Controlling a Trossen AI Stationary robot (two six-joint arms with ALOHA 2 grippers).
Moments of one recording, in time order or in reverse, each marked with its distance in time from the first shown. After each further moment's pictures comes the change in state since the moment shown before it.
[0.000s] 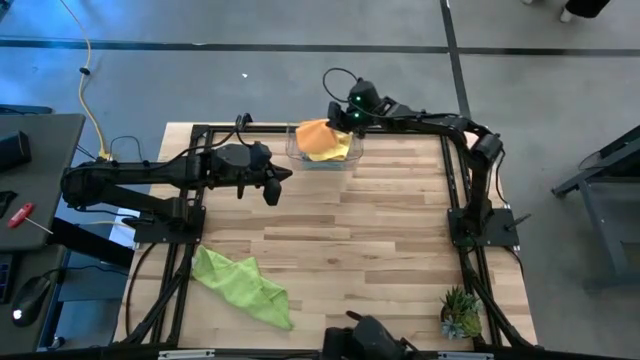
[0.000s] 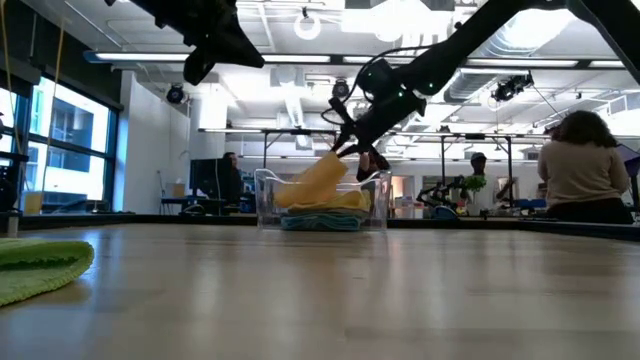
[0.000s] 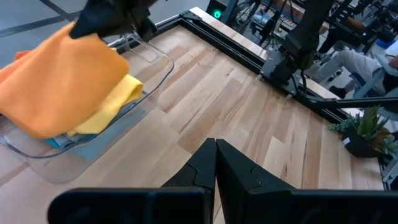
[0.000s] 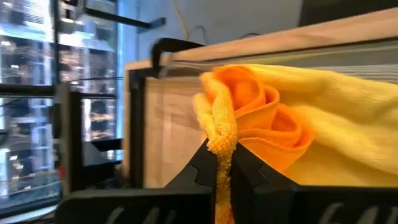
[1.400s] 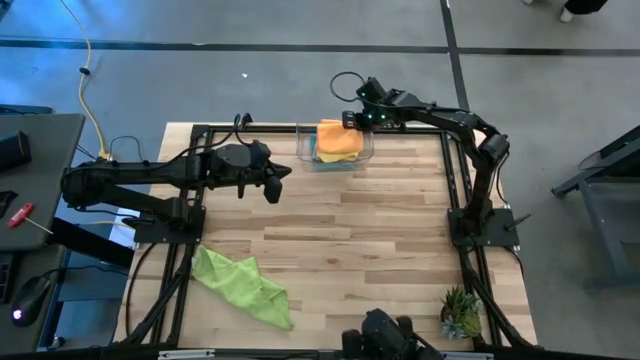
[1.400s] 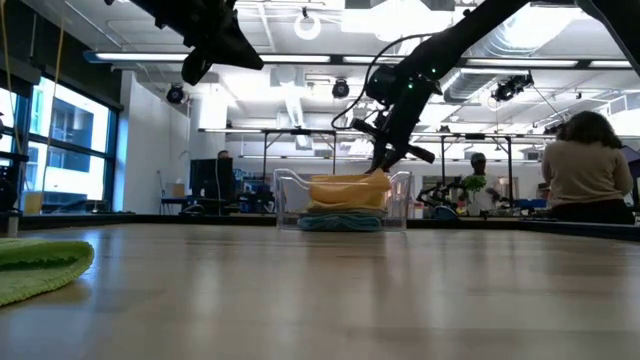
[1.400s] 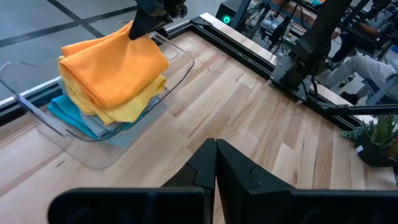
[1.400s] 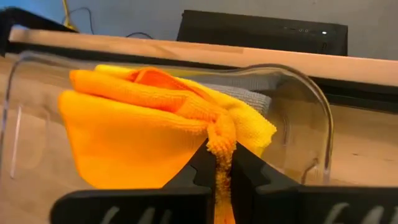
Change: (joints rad) left arm 0.000 0.000 0.000 -0.001 -0.046 -0.002; right arm -0.048 -0.046 0.088 -0.519 0.266 -0.392
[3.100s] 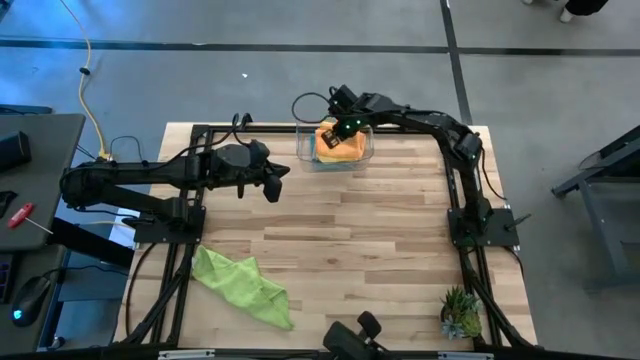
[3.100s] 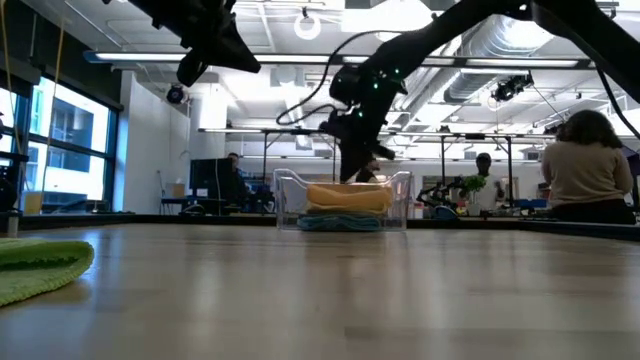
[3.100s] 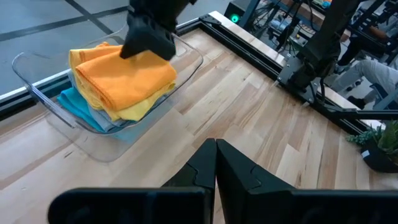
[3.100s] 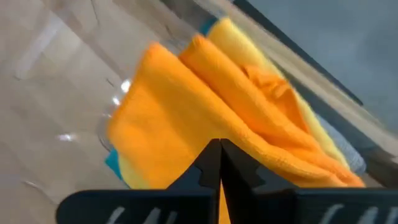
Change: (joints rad) left arm 0.000 -0.006 0.000 -0.027 -0.023 -0.034; right arm 0.136 0.200 0.277 -0.133 0.027 -0.455
